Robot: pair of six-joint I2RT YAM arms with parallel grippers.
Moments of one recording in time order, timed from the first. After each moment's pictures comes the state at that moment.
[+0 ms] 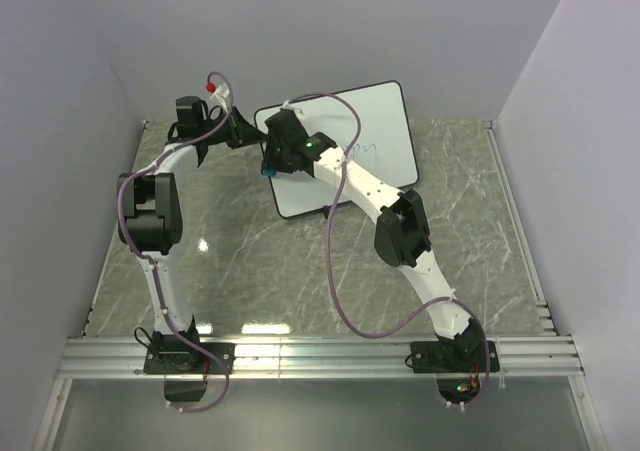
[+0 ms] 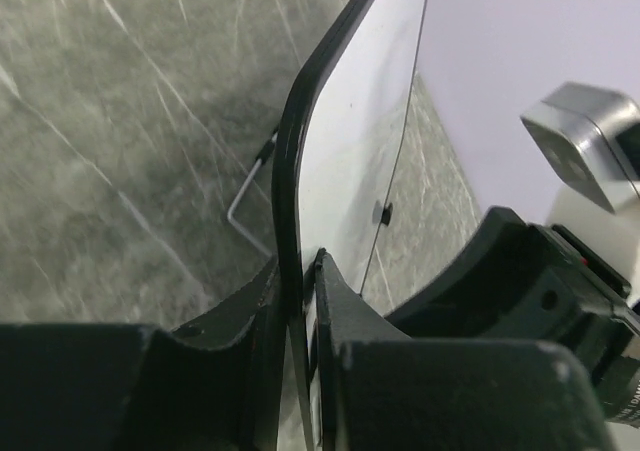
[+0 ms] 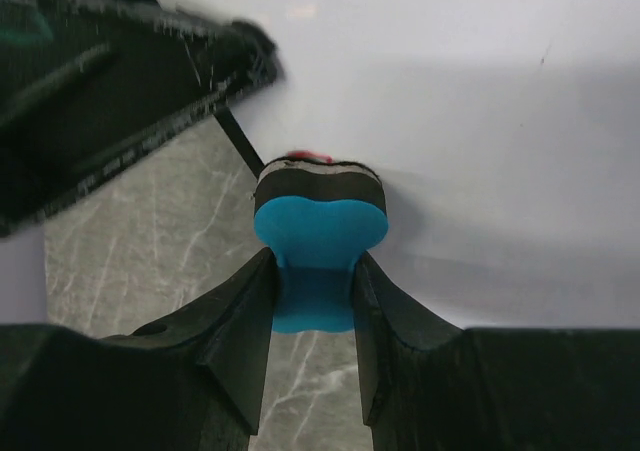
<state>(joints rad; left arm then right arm) 0.01 2.15 1.65 0.13 1.02 -0.51 0.75 2.43 2.38 -0.66 0.11 0.73</state>
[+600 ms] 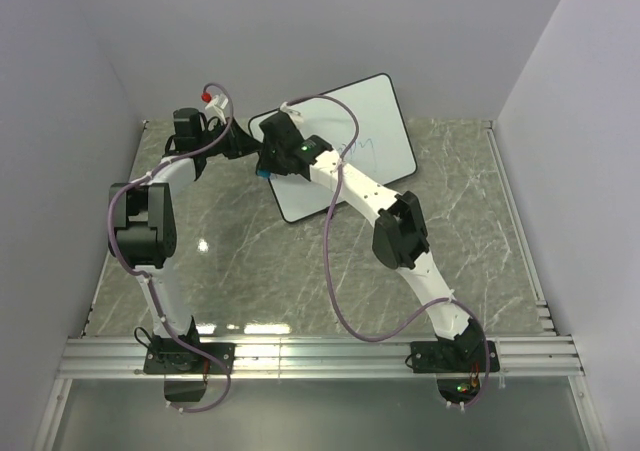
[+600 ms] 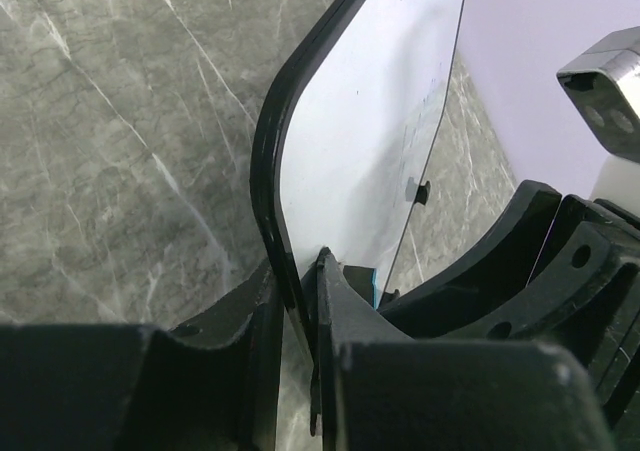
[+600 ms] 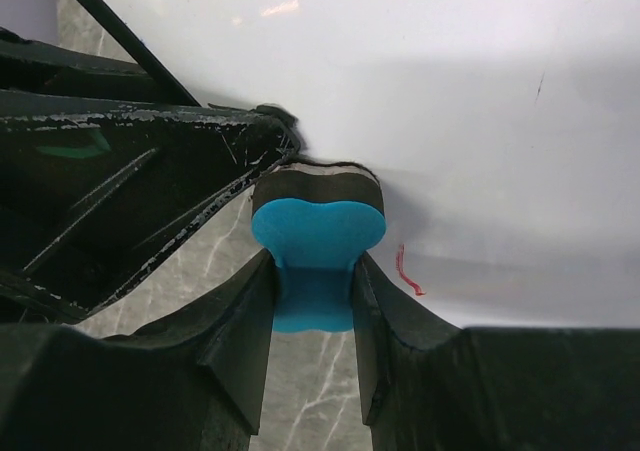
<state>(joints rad) -0.01 1.96 1.37 0.20 0.88 -0.43 0.78 2.44 2.38 -0.64 0.16 0.80</state>
